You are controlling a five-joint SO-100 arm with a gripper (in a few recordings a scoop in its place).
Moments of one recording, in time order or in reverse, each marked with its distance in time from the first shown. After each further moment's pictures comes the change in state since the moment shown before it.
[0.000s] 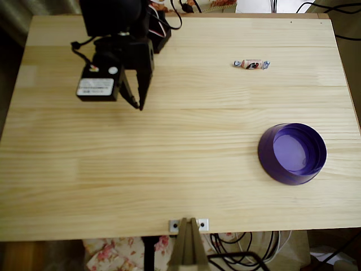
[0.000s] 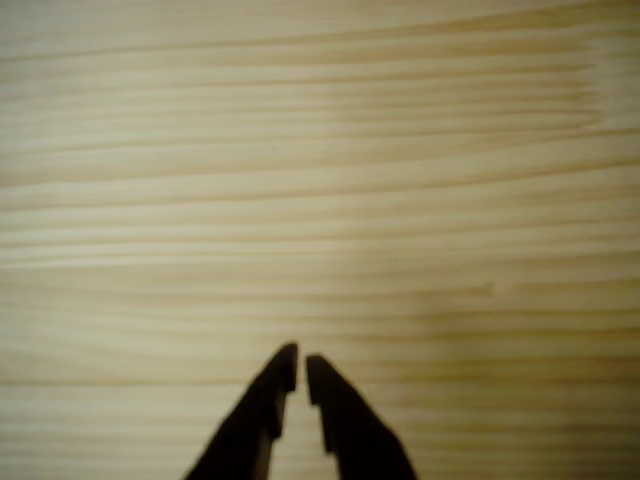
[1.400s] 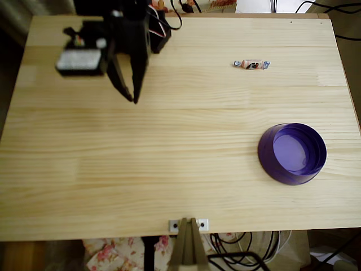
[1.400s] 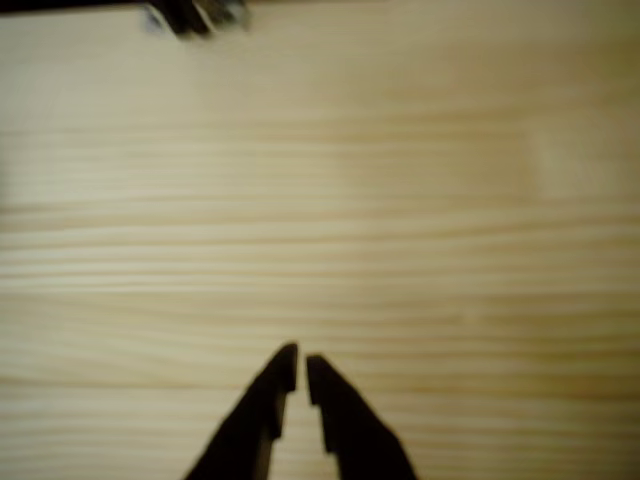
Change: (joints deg) arm -1.0 0.0 -13.4 6.2 -1.8
